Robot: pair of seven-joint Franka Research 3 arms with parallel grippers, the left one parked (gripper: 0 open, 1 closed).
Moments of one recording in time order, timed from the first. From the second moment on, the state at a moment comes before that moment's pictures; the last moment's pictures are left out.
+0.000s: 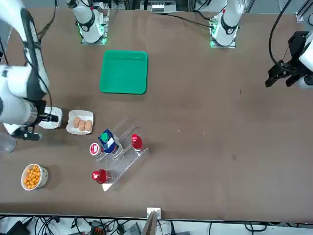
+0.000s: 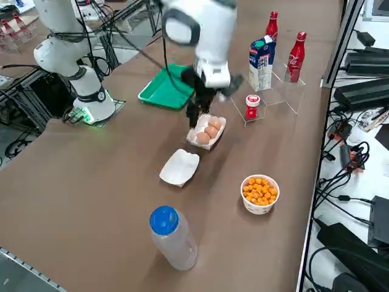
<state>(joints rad) -0.16 0.36 0.08 -1.64 -0.11 1.80 0.11</state>
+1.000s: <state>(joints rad) -0.09 0.26 0.16 -1.15 0.00 1.19 0.10</state>
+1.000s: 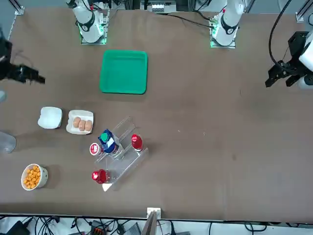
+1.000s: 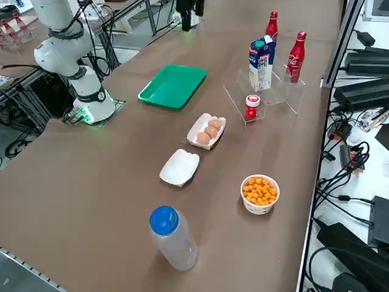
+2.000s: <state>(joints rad) 0.05 -0.04 -0.06 -1.64 0.04 1.56 0.01</state>
